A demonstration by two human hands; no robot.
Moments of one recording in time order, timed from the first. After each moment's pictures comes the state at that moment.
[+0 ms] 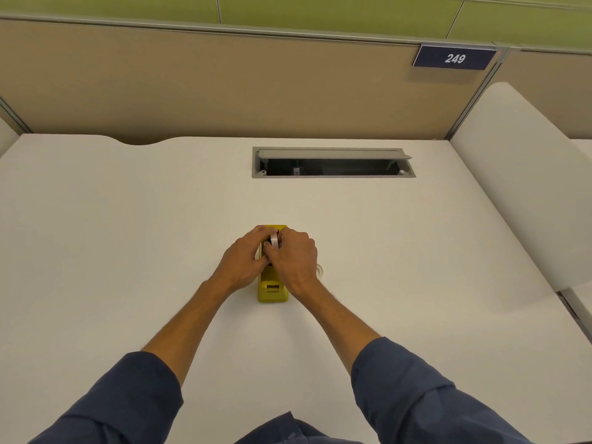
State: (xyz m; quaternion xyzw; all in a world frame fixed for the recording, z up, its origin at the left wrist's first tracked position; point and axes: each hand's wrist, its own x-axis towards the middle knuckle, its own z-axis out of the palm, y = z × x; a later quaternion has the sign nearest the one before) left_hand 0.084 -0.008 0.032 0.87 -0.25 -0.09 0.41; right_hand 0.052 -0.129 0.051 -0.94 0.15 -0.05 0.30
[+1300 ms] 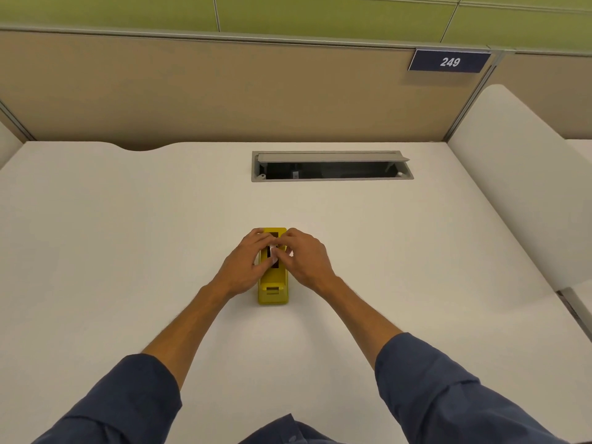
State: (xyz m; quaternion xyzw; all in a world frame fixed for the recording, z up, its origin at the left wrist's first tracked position) left_hand 0.087 -0.007 0.015 0.88 -0.26 -0.08 0.38; right_hand 0.046 -0.169 0.045 -0.95 -0.05 -0.06 0.29
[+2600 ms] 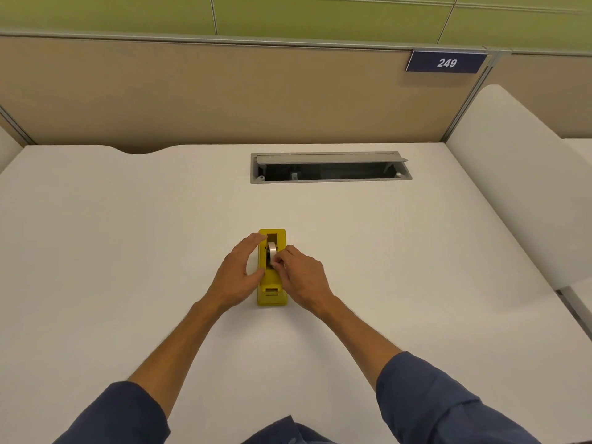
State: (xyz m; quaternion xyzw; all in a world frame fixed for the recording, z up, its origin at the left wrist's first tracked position) left_hand 0.070 0.006 0.012 0.87 -0.20 -0.09 0.44; right_hand 0.020 -0.157 0.035 -0.97 -0.03 -0.02 0.23
